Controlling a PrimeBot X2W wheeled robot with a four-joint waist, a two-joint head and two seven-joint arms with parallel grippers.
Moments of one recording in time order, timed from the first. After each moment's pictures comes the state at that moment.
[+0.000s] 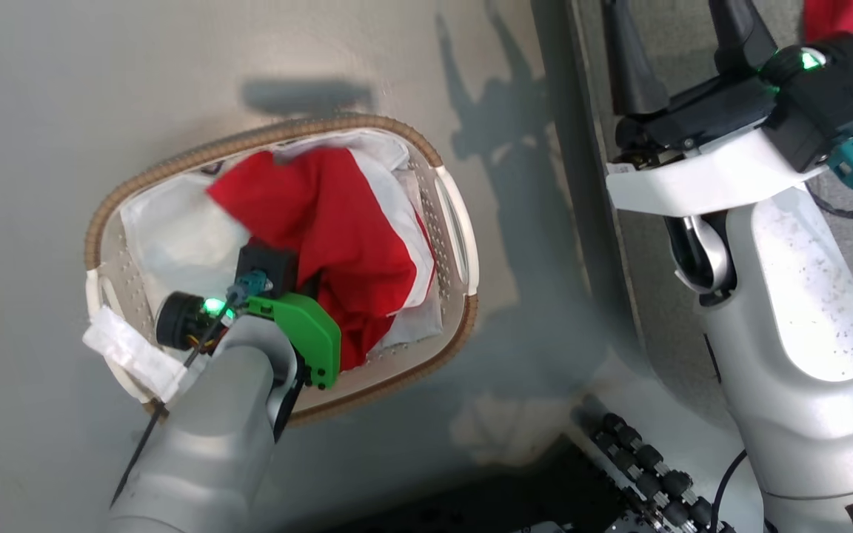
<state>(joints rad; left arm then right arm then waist) -0.77 0.05 -0.66 1.12 -0.49 -0.13 -0.26 -0.73 -0.05 0.18 0.08 0.16 0.13 -0.26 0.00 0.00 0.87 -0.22</state>
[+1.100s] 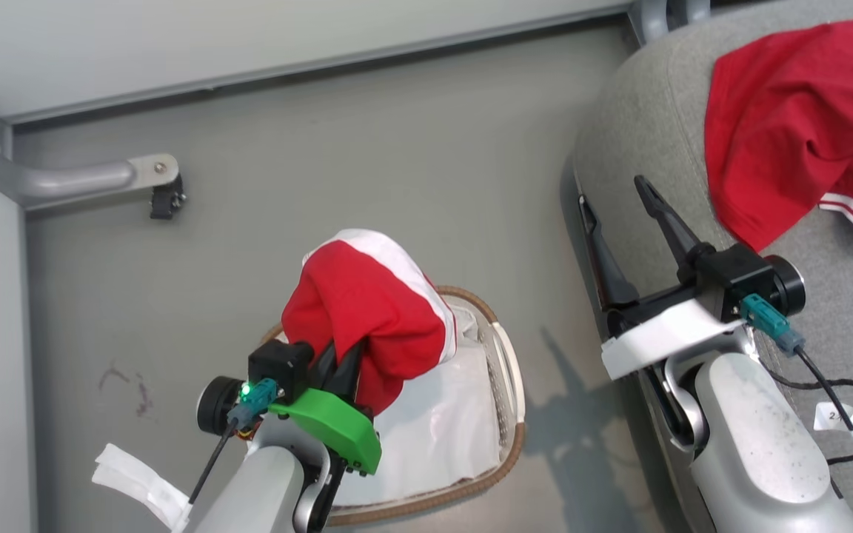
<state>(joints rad) -0.36 0.05 -0.48 0.58 -0.40 -0.13 -0.26 -0.40 -0.05 0.17 0.26 0.13 0.13 -0.26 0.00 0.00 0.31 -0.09</state>
